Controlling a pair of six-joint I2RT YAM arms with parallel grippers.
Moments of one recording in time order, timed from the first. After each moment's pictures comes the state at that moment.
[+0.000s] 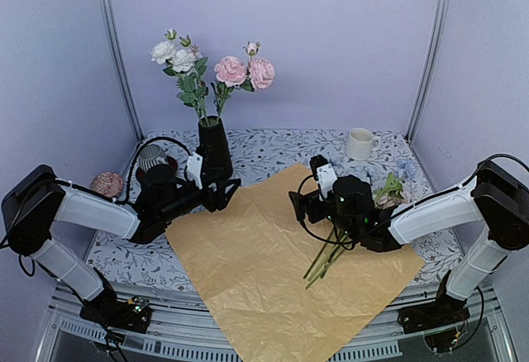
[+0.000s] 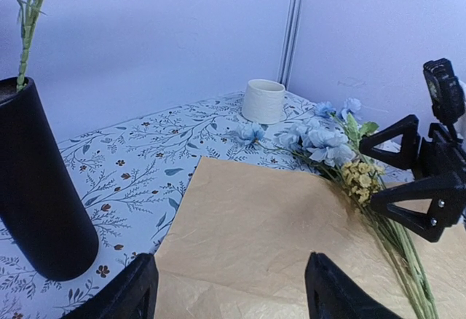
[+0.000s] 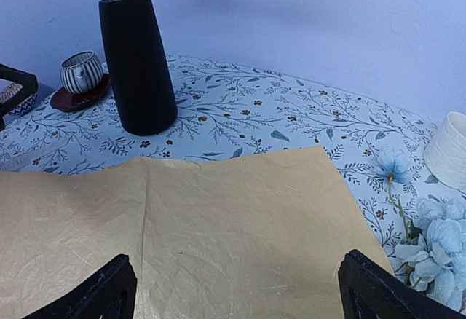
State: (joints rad) left arm -0.70 1.51 0.53 0.89 0.06 -0.11; right arm 0.96 1.63 0.70 0.64 0.46 0.14
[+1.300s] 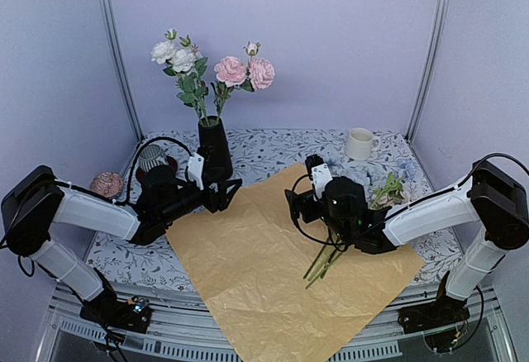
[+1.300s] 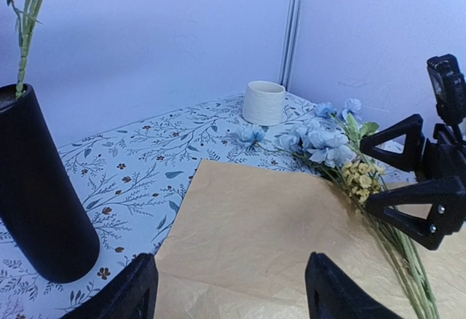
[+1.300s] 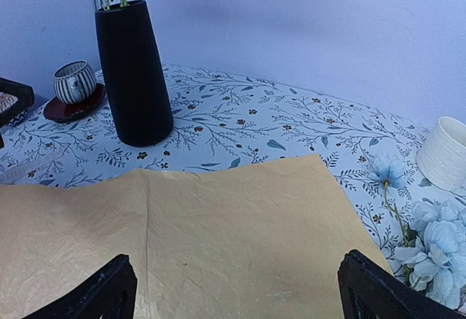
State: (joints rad) left arm -0.72 1.50 0.53 0.89 0.03 -0.09; right arm 1.00 1.66 0.74 0.63 0.56 0.15
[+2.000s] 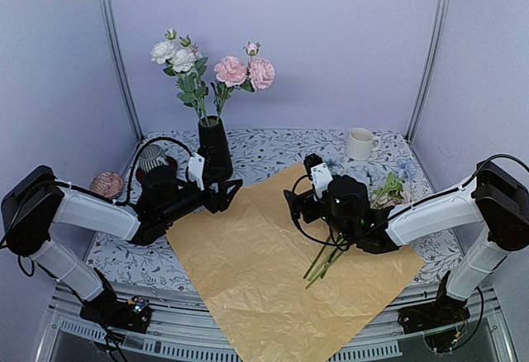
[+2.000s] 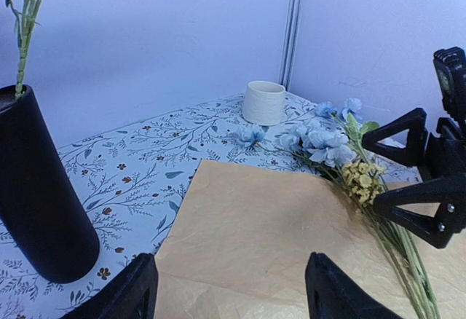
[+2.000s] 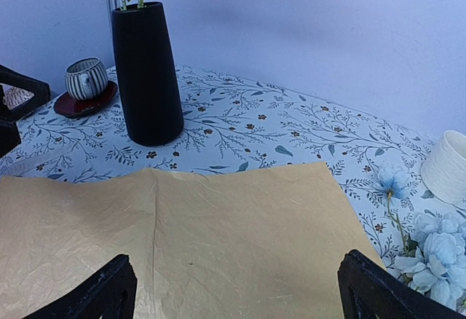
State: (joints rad) left arm -0.72 1.50 0.53 0.89 0.02 -0.08; right arm 1.00 1.63 0.73 0.64 0.52 0.11
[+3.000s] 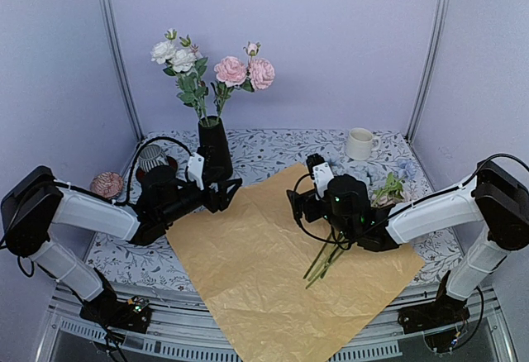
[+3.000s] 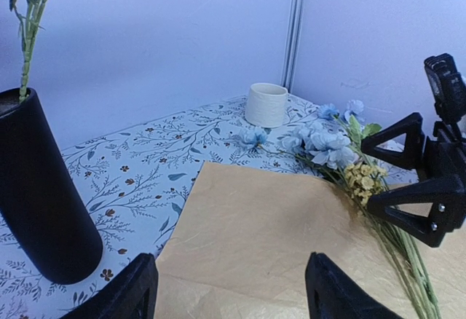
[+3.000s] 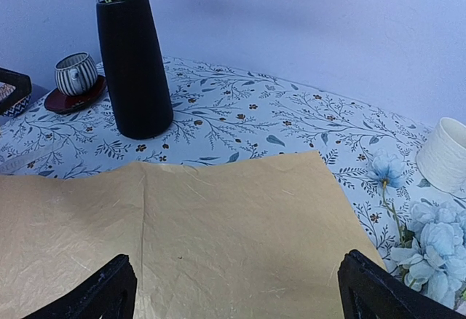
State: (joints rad) left arm -0.73 1.50 0.53 0.89 0.01 -0.08; right arm 0.98 1.63 0.73 0.60 0.52 0.14
